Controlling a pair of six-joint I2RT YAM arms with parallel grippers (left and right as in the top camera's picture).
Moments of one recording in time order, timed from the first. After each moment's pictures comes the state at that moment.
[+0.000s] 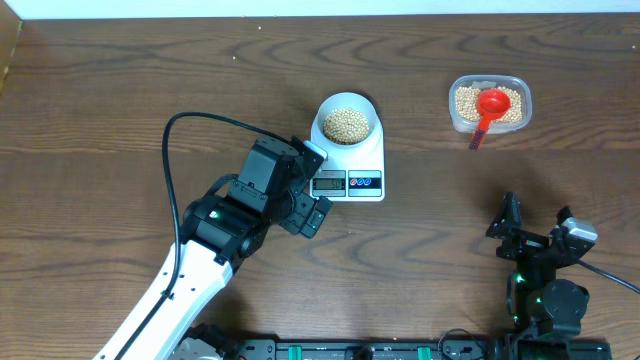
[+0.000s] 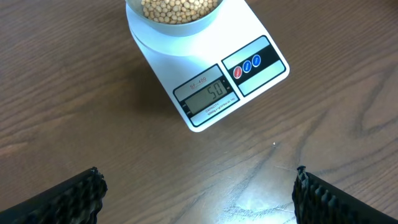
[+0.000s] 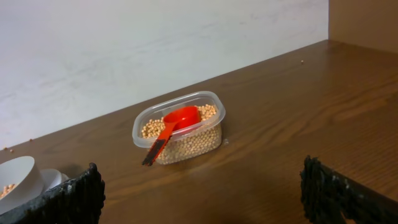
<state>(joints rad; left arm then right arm) -0.51 1.18 0.98 -0.75 0.05 0.09 -0.07 0.01 0.01 -0.06 0.11 0.28</state>
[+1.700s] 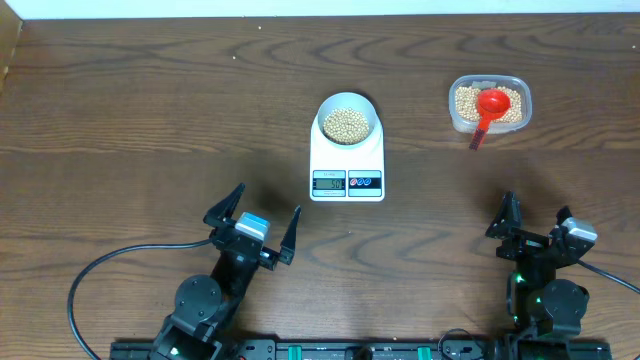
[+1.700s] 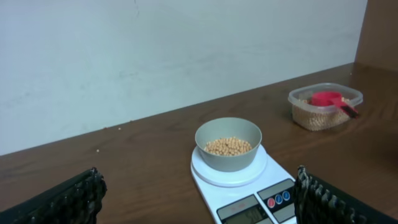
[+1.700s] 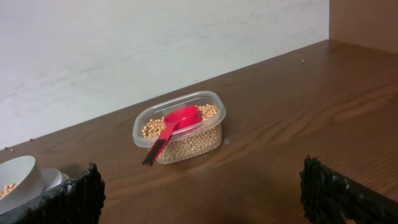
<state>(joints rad) -0.51 0.24 0.16 0.06 -0.09 0.09 -0.07 0.01 0.01 -0.06 0.11 0.28</state>
